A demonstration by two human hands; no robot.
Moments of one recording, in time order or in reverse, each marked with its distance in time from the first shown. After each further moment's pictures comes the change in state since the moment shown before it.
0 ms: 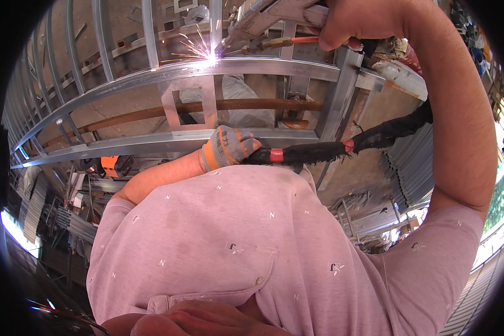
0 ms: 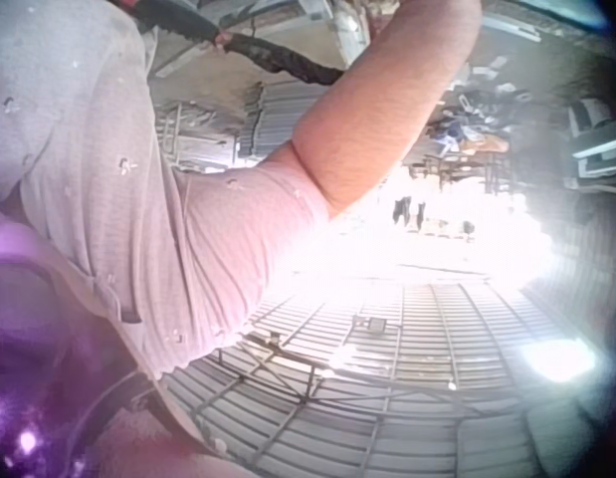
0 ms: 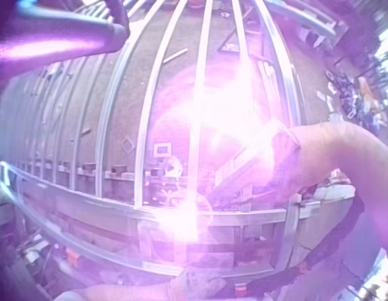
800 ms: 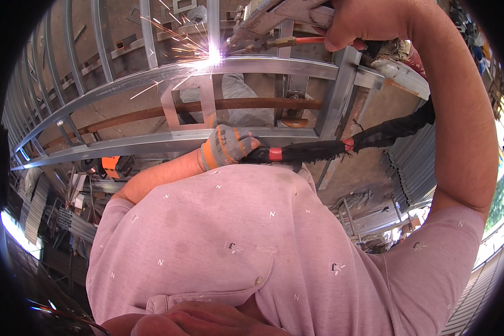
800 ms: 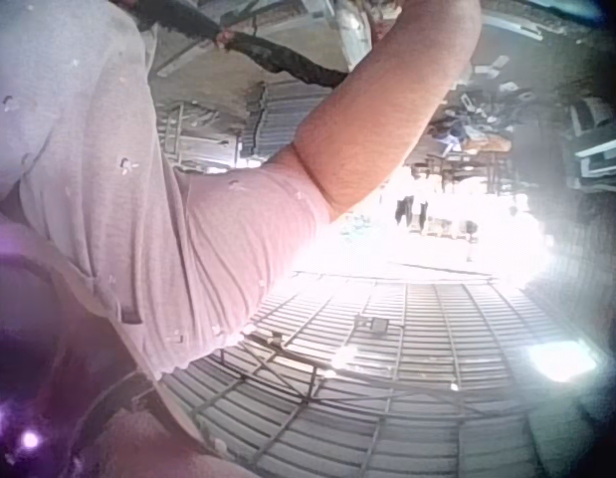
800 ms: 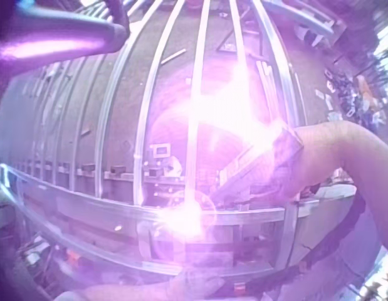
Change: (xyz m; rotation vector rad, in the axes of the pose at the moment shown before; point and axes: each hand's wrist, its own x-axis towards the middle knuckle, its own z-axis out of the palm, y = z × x) left_hand 0.013 0.008 -0.014 0.000 0.136 0.072; right_hand 0.005 0.012 -0.014 -0.052 -0.172 0.045
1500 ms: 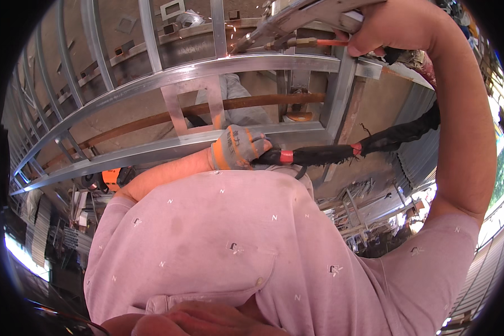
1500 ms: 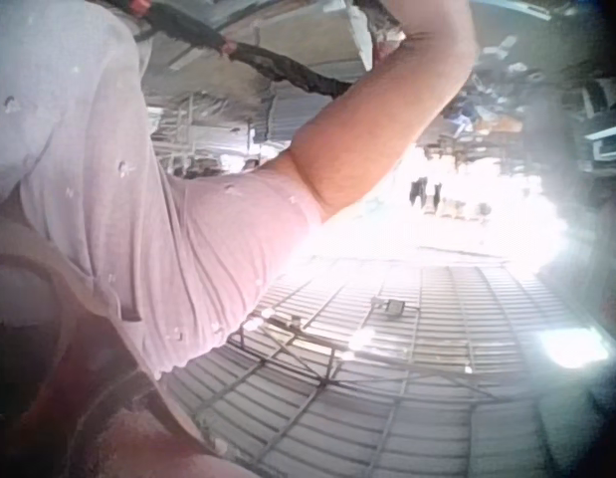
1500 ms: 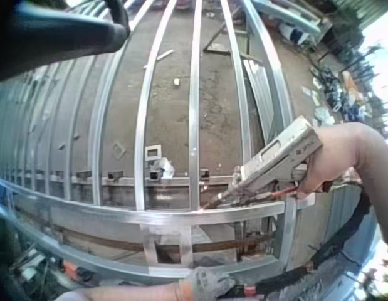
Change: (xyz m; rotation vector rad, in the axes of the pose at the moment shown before) left_hand -0.012 -0.016 0.007 -0.134 -0.054 0.113; right_hand -0.007 0.045 0.037 0.009 0.475 -0.033
